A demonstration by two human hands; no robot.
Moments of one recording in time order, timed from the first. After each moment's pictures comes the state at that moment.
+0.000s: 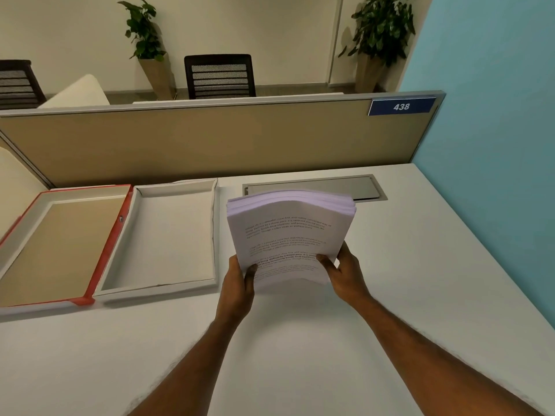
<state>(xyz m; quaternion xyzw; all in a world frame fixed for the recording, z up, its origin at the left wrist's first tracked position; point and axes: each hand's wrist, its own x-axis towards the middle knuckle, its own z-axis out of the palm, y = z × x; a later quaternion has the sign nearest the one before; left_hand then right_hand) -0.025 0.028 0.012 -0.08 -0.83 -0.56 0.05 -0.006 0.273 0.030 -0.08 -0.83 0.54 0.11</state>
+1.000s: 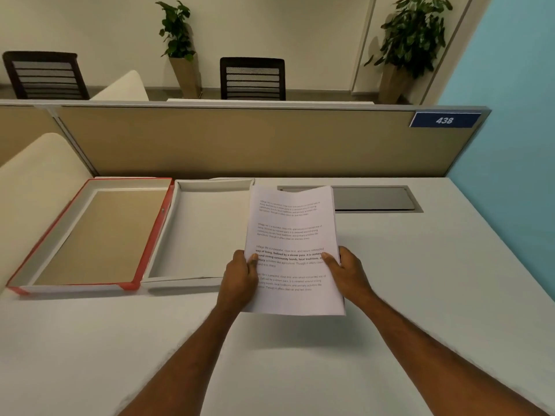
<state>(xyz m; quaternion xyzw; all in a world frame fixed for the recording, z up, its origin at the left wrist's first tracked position) -0.051 -0.061 0.037 0.02 -0.90 -0.44 -0.01 -0.029 0.184 0.052 -0.13 -0.85 0.51 0.01</state>
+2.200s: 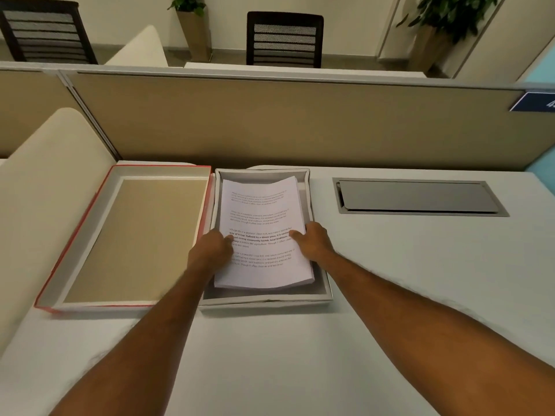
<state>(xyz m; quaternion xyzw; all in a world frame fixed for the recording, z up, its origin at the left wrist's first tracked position) -0.210 -0.261 0.009 0.12 -0.94 -0.29 -0.15 -0.210 -0.030 0.014 -0.16 -0.88 0.42 -0.14</state>
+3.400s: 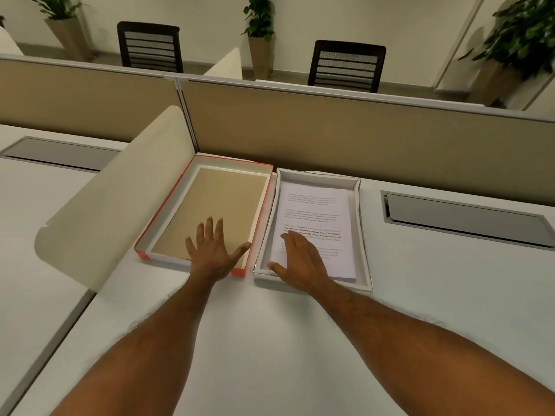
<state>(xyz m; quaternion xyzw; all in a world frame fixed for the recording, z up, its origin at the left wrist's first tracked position) -0.115 -0.375 0.000 0.12 -0.98 -0.15 -0.03 -0.119 -0.149 0.017 0.16 -0.96 0.21 -0.06</state>
